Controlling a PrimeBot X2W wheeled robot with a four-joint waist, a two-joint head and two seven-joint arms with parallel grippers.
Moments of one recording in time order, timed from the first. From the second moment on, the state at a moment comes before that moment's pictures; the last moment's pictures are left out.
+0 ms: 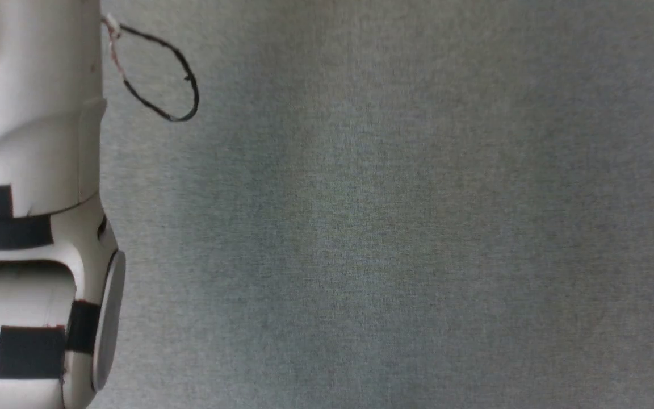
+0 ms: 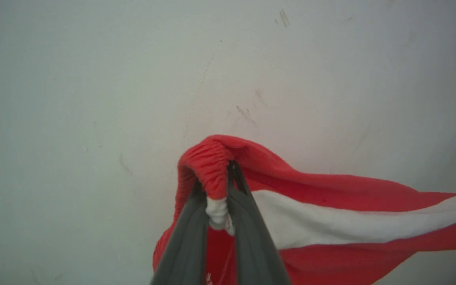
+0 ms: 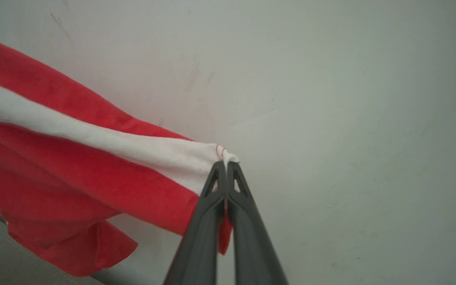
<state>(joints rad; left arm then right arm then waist) -1.41 0.14 -0.15 0.31 -0.46 0.21 0.30 -1.43 -0.39 0.24 0.33 0.18 0.13 0.31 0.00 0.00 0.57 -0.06</state>
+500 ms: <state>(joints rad) -1.32 0.13 -0.18 0.47 -0.52 0.05 0.19 -1.34 -0.45 0.40 0.42 0.29 0.13 0.13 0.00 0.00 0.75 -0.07</state>
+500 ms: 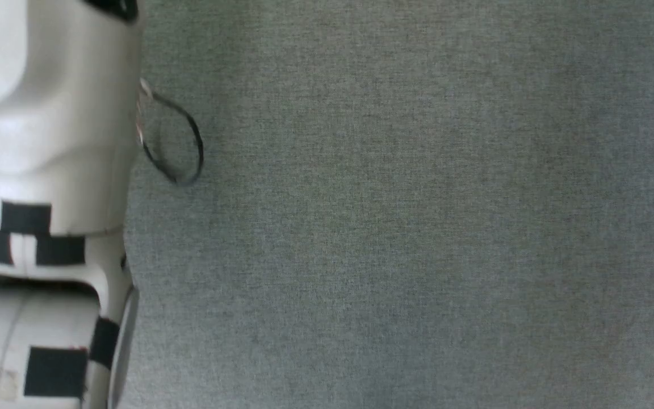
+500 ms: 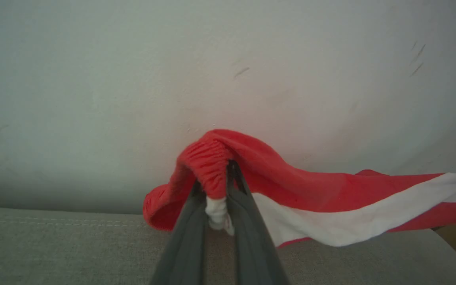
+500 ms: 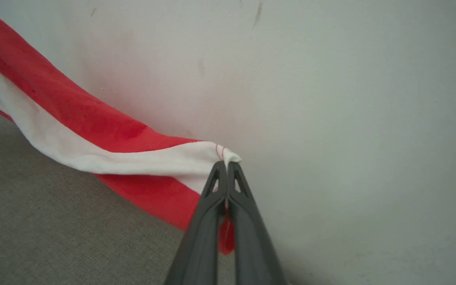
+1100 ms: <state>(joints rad) -0.54 0.11 -0.19 -0.02 -0.70 0.21 0.47 -0.52 -0.49 0.14 -0.10 0.46 0.13 0.25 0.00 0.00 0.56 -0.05</state>
